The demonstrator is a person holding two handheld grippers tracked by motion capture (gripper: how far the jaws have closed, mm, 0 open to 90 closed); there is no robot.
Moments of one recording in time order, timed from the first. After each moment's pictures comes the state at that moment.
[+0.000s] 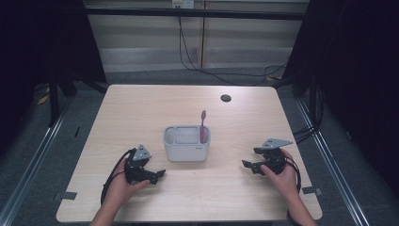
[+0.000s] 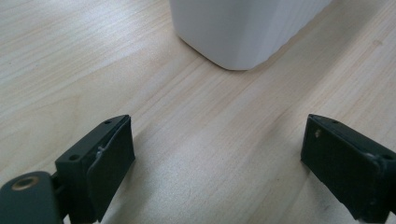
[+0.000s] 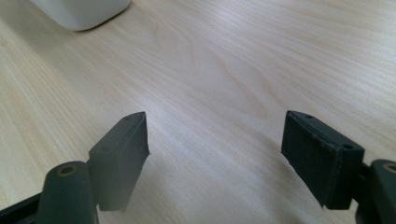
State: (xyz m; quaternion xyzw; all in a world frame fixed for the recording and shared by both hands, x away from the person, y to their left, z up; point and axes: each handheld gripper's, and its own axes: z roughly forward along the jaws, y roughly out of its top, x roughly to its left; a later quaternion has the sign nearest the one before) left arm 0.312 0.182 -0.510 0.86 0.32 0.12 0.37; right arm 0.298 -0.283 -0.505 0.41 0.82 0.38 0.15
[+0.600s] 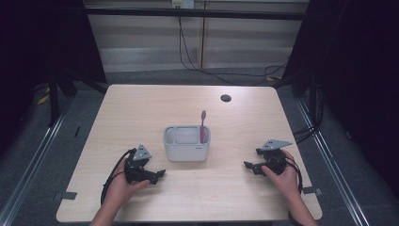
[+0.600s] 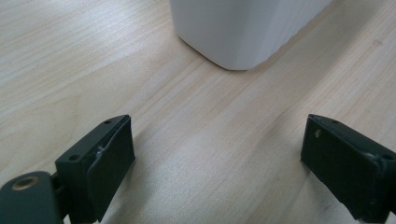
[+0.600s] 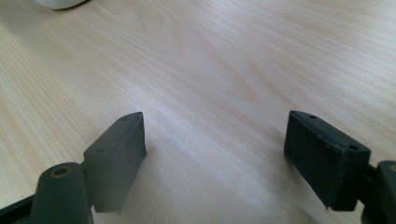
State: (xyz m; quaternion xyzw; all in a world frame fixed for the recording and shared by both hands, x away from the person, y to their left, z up) left arm 0.312 0.182 -0.510 0.86 0.32 0.13 0.37; right arm 0.299 -0.288 -0.511 0.41 0.82 0.36 0.16
